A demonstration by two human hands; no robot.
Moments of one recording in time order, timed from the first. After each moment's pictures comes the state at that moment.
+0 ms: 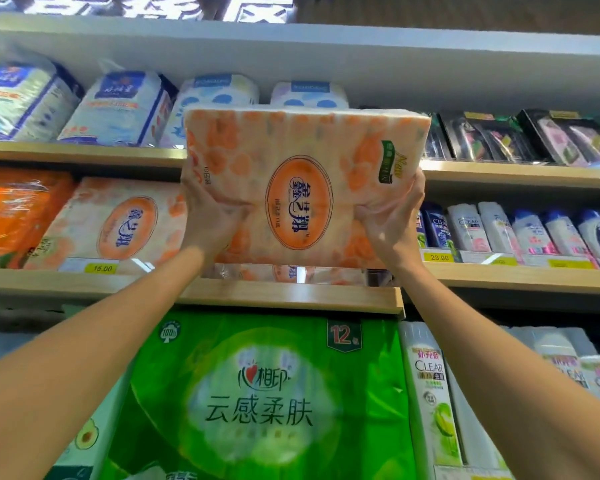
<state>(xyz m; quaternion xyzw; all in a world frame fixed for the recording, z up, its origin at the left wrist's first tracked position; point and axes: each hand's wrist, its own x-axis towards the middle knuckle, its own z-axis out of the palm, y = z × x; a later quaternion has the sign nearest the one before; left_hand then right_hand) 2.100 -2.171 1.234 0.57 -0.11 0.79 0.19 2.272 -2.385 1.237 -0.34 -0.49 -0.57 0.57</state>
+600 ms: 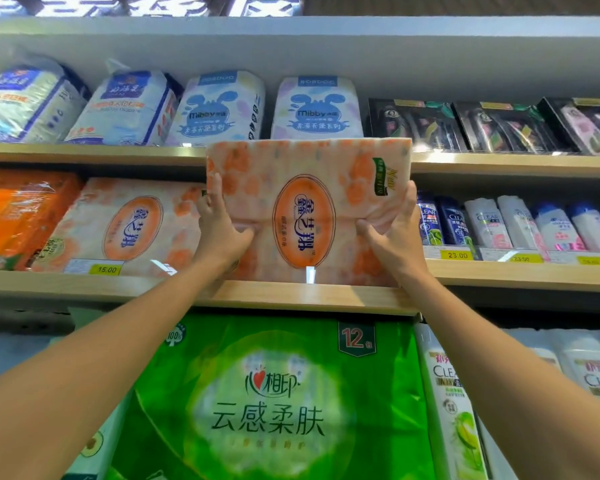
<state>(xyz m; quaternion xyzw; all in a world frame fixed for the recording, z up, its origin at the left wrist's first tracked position) 2.125 -2.150 1.229 0.65 0.00 0.75 0.14 2.300 -2.362 1.237 -0.47 -0.46 -0.51 0.56</state>
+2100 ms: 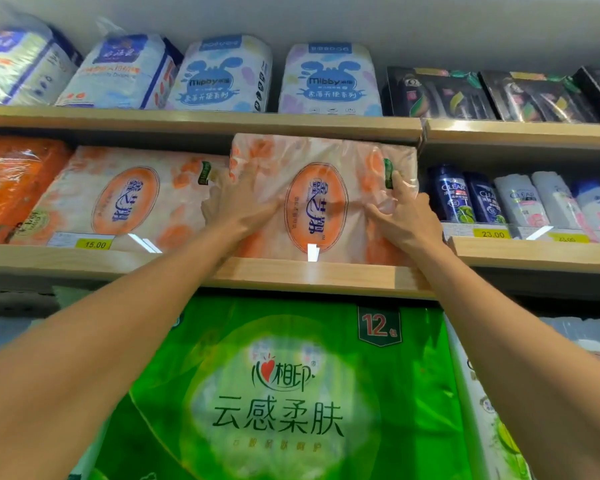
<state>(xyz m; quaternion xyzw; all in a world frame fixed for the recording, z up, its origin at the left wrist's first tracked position) 2.144 -2.141 1.249 0.71 0.20 0.67 0.00 2.310 -2.341 1.250 -0.64 -0.34 -0.53 0.43</state>
